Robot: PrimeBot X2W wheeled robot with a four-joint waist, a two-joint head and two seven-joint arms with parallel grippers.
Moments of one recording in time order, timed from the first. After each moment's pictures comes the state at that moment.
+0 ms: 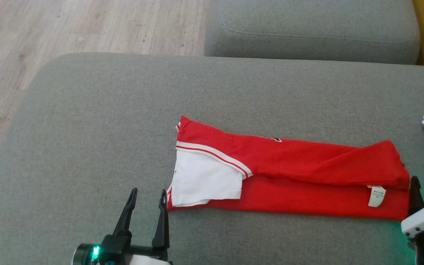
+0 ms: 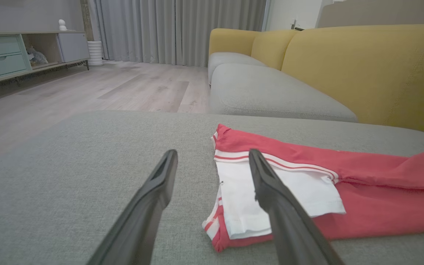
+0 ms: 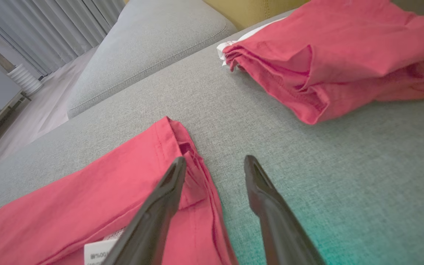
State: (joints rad) left arm 0.05 0.14 -0.46 0.16 -0.30 0.21 -0.25; right arm -0.19 -0.27 -0.11 0.80 0.60 0.13 -0.13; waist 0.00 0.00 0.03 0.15
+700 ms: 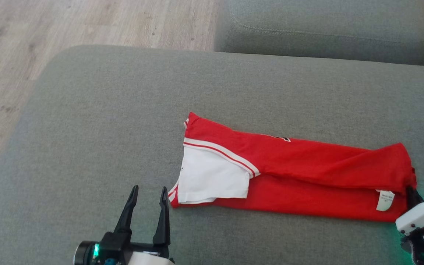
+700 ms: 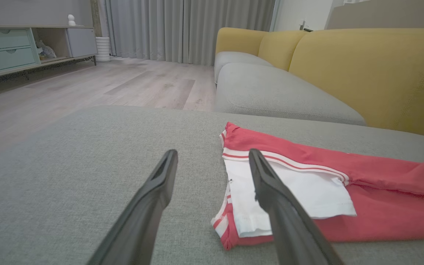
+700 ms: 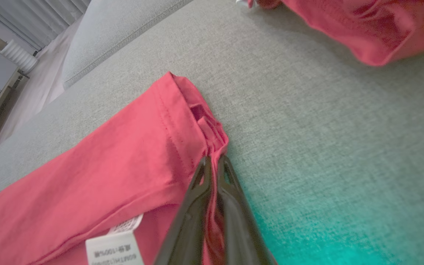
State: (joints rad) left arm 0.05 0.08 -0.38 0.19 -0.25 0.14 -0.25; right arm -0.23 -0.25 -0.13 0.84 0.64 0.13 0.02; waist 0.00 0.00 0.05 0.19
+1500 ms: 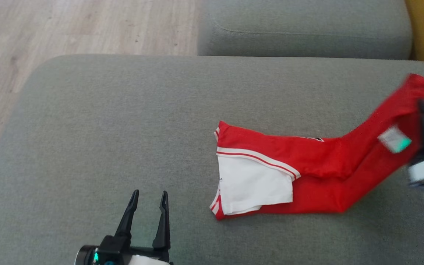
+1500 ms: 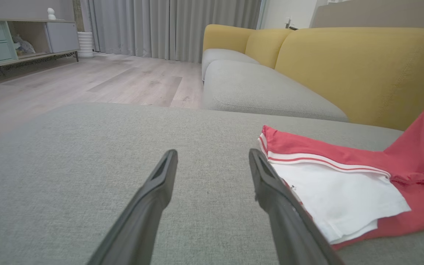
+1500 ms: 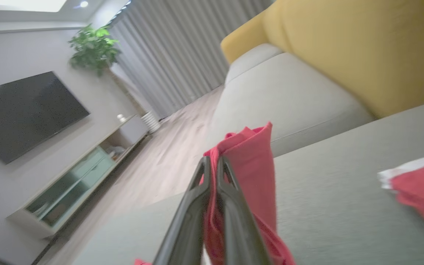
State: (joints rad) left arm 0.07 0.06 -0.35 0.20 -0.23 0.11 -0.25; right arm -0.16 -0.24 -0.17 0.10 0.76 0.13 0.22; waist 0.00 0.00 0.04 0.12
